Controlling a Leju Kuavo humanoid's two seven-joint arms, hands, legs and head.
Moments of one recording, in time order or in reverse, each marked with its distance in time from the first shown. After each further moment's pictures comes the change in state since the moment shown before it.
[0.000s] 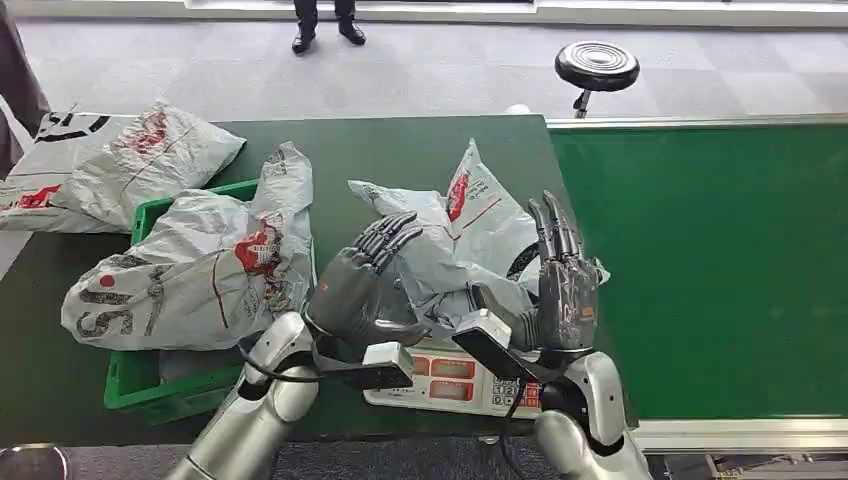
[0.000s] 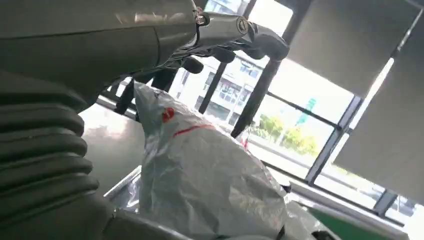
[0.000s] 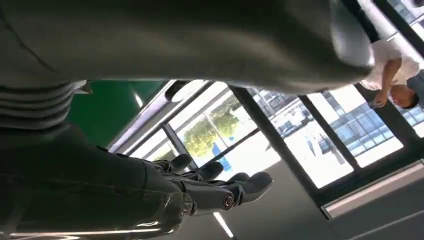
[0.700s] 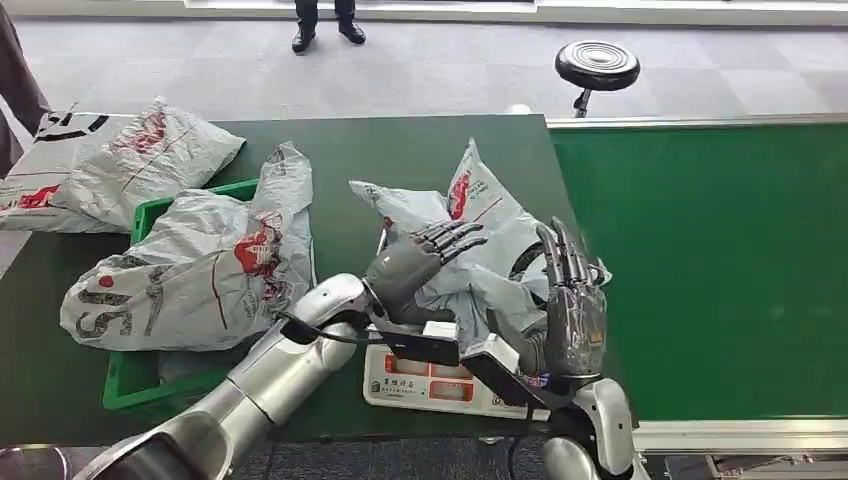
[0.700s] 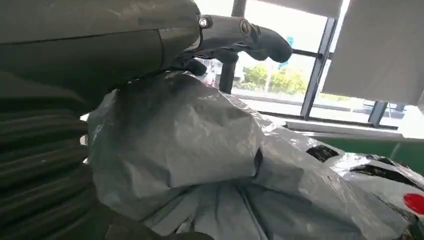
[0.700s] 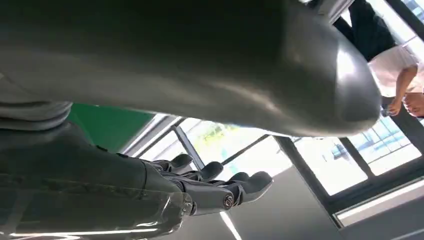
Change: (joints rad) left arm -0.288 -0.051 -0.206 0.381 0.001 -0.094 0.007; right arm 0.104 -0.017 -0.015 -0.064 0.028 -0.003 0.010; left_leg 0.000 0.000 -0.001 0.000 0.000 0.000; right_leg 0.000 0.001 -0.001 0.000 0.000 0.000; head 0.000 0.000
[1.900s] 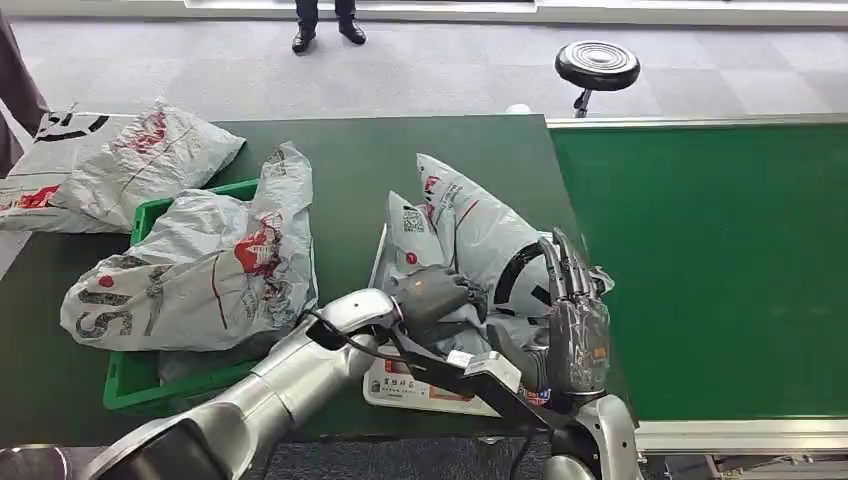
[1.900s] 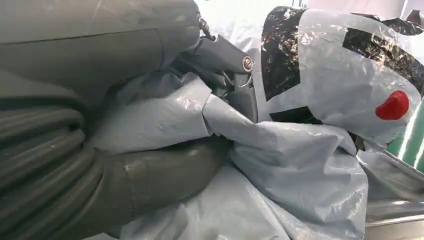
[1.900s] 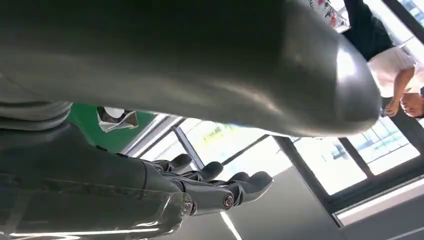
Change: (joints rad) left arm -0.055 -0.054 -0.121 0.192 -0.008 -0.029 -0.041; right arm 0.052 0.000 -0.002 -0.049 0.014 0.002 -0.005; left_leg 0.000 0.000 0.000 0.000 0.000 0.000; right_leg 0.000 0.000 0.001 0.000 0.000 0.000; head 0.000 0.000
